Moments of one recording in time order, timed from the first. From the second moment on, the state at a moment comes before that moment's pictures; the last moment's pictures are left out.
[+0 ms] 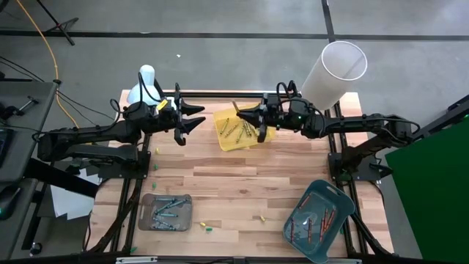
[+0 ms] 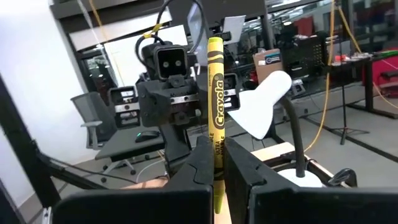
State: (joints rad) left arm 0.27 0.85 0.58 0.47 0.08 -0.15; right arm -0.20 1.40 0.92 0.60 -0.10 0.24
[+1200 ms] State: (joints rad) left arm 0.27 0.85 0.58 0.44 0.07 -0.09; right arm -0.25 1.79 1.51 -0.23 0.41 0.77
